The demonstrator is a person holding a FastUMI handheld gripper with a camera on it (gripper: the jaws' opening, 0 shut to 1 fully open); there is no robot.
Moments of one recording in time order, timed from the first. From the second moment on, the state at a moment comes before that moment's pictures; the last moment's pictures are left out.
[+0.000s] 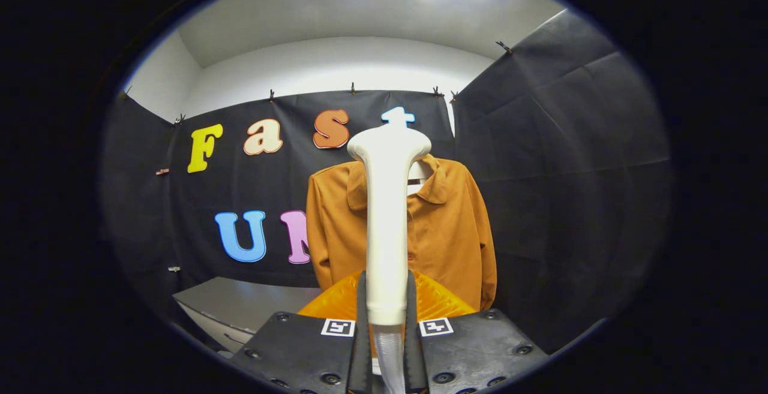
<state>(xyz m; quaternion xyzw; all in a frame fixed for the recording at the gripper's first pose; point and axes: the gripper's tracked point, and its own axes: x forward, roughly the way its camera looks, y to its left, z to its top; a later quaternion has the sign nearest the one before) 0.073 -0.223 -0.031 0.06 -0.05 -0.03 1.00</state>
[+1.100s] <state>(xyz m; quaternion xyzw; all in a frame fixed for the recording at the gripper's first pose) 0.183 -0.312 -0.151 0.09 0.03 -0.05 0.99</state>
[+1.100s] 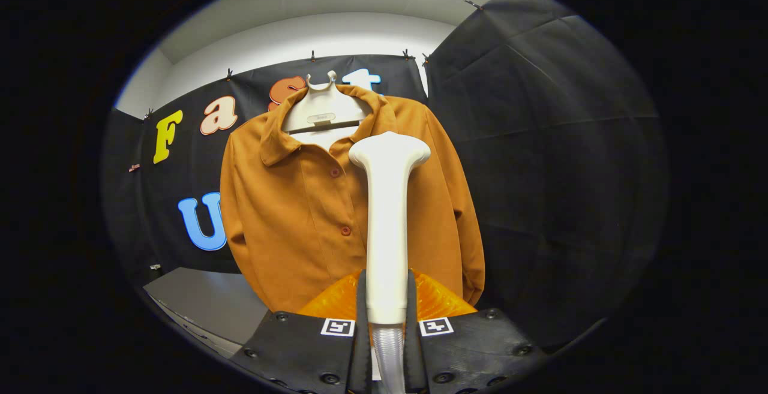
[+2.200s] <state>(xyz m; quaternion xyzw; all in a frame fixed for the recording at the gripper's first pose) 0.120 -0.292 -0.317 0.09 0.21 -0.08 0.97</state>
